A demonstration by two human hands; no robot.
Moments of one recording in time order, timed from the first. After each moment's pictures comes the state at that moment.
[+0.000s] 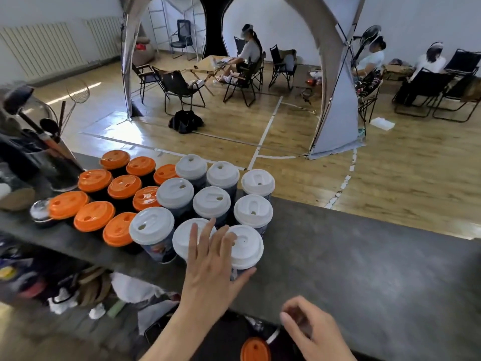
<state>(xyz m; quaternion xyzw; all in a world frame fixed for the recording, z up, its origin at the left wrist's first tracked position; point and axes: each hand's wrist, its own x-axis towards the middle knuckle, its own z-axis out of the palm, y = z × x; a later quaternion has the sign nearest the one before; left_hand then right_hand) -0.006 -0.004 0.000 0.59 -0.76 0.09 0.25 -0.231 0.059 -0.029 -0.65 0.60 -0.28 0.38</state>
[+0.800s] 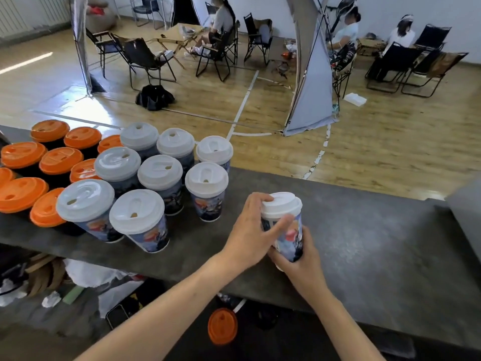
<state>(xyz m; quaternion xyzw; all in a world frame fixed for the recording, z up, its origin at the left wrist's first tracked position) -0.147 -0.043 -0.016 0.49 -0.67 -0.41 0.36 -0.300 0.007 -0.081 -0.52 0.57 -0.50 0.41</state>
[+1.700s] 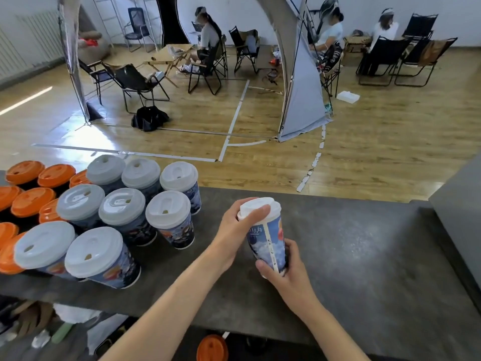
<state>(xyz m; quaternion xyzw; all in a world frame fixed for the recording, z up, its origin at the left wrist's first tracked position) -0.205 -0.091 -0.005 0.49 -0.45 -0.63 0.41 -0.343 -0.012 -0.087 -0.49 0.55 -0.49 0.47</state>
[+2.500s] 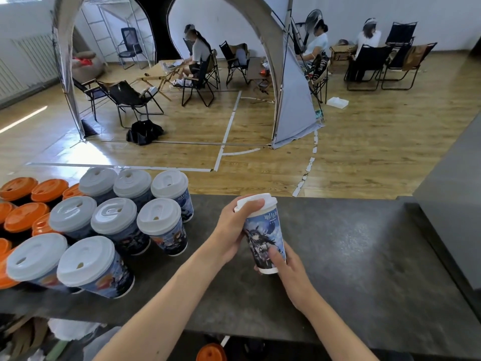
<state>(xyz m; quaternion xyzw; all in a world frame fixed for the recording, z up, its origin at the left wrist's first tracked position) -0.227 -0.103 0.005 0.44 -0.46 -0.66 0.40 -0.361 -0.021 -0.089 -0.43 0.50 -0.53 0.54</state>
